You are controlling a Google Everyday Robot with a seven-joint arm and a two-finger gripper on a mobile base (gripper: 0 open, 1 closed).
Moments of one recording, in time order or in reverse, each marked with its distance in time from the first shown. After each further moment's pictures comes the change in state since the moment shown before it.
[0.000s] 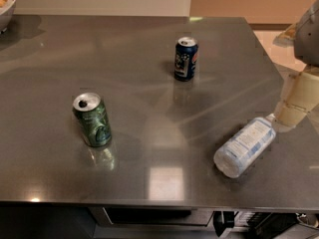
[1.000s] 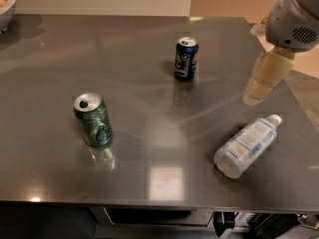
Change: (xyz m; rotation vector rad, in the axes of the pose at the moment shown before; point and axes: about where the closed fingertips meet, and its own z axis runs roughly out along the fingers) arm -0.028 -0.056 0.032 -0.007 -0.100 0.023
